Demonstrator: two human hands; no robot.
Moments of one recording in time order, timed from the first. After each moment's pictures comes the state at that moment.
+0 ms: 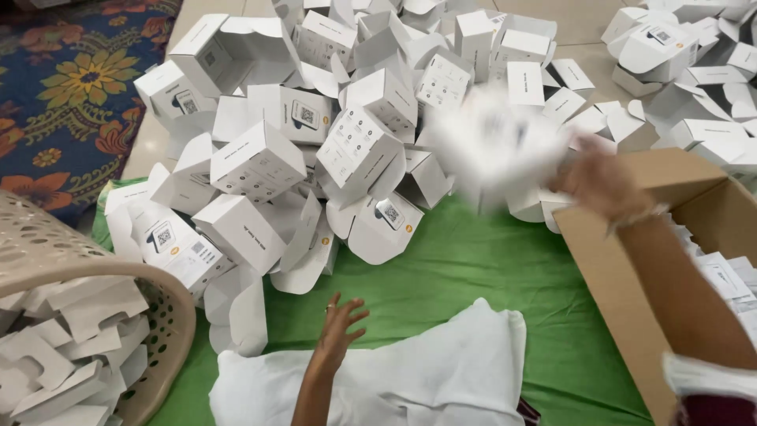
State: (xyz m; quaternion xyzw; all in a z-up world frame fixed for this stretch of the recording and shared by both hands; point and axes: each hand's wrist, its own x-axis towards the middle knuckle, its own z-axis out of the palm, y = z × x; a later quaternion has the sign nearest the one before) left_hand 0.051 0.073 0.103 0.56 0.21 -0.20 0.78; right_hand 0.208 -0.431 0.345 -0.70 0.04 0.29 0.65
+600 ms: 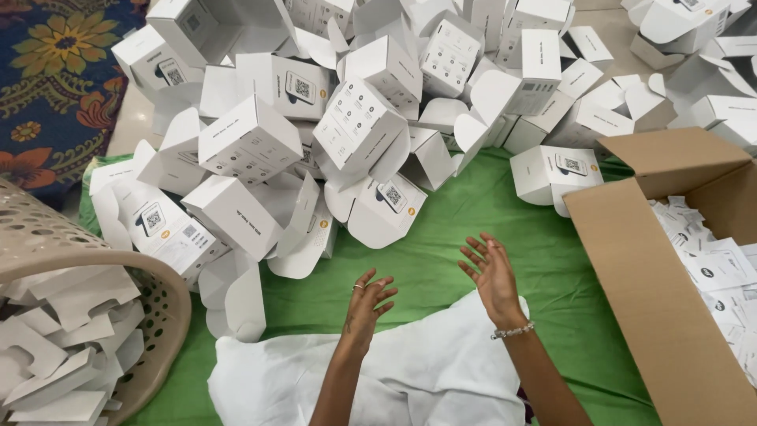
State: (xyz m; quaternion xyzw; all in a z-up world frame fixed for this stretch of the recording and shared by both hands) left_hand 0.064 0.017 0.142 0.55 0.18 -0.20 0.79; right_hand 0.091 -0.248 0.168 -0.53 0.19 0.00 0.83
